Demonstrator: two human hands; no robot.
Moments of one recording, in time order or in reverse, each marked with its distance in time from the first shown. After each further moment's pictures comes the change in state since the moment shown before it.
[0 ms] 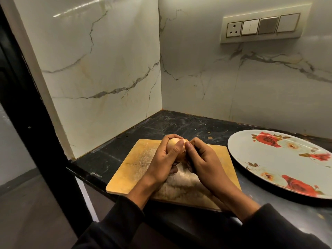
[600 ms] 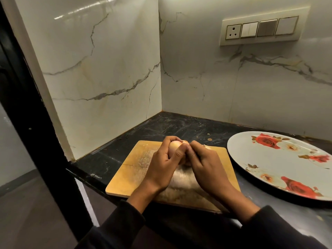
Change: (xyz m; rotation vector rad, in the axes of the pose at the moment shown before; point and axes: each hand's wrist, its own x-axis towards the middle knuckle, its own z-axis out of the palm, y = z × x) left_hand -0.003 -0.005 0.000 0.245 0.048 0.157; right_hand 0.000 0.000 -0.001 -0.342 0.077 -0.179
